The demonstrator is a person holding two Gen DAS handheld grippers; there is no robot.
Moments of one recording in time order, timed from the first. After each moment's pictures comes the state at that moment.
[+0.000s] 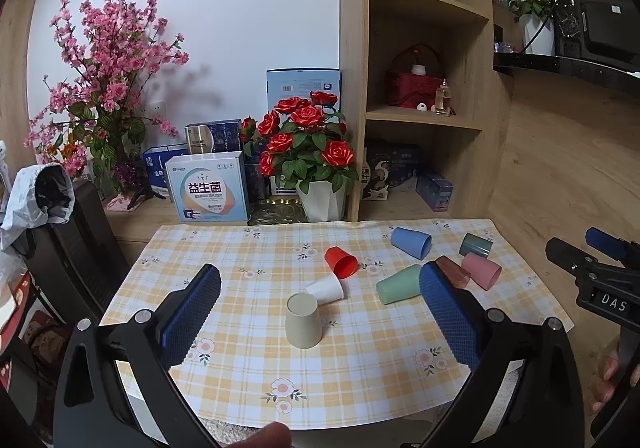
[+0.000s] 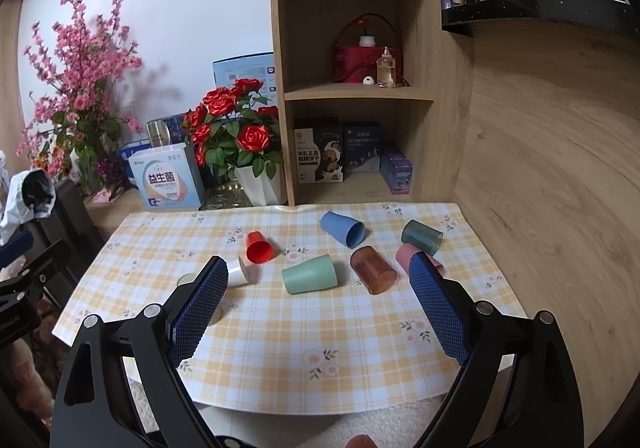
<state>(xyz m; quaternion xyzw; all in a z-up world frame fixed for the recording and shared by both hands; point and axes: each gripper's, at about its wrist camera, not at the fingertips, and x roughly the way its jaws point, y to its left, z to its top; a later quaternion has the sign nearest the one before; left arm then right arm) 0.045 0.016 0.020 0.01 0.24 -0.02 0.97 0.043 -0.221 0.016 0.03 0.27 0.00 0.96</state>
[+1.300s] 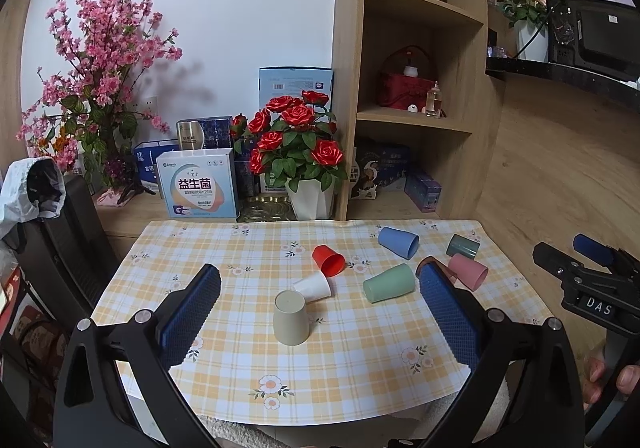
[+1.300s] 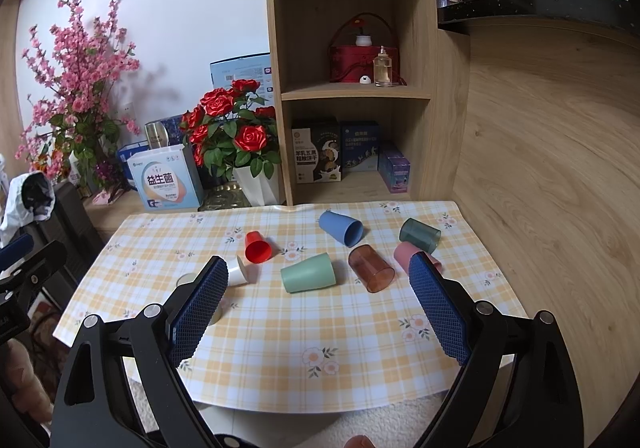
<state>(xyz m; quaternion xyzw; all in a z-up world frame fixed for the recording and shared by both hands) 0.040 0.013 0.025 -0.01 0.24 -0.04 0.97 0.040 -0.223 0.013 0.03 0.27 0.00 0.96</state>
